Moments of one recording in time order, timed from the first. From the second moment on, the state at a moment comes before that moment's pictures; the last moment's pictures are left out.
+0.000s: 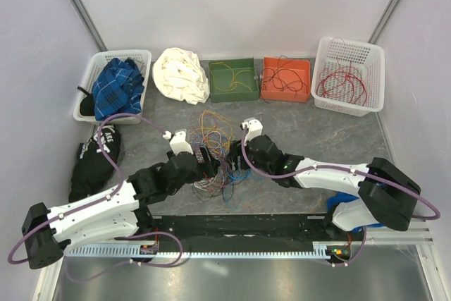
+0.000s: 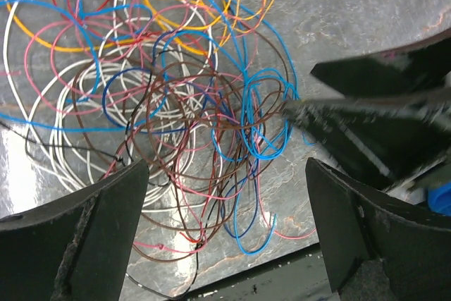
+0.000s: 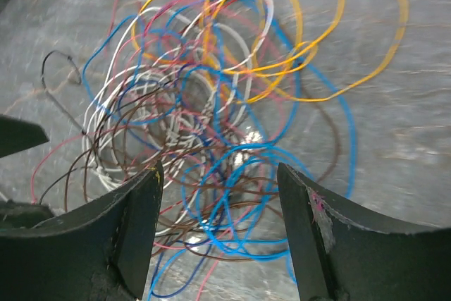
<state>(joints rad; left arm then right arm) -1.02 0.84 0.55 -0.37 -0.47 -0.93 0.94 1.39 0.66 0.22 0.19 0.51</state>
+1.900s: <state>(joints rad) -1.02 0.55 0.46 -0.33 -0.58 -0.98 1.12 1.07 1.08 -0.02 0.46 0.26</state>
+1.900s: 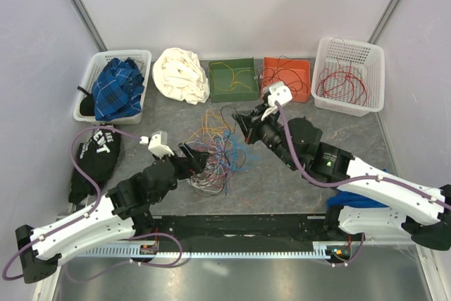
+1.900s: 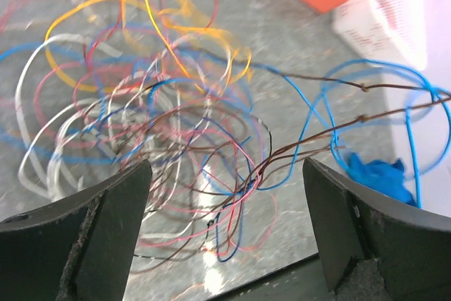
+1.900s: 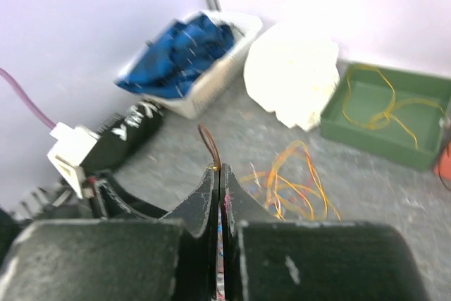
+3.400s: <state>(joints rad) -1.02 0.95 0.51 0.77 -0.26 -0.26 1.12 1.12 1.45 -0.30 0.25 0.33</state>
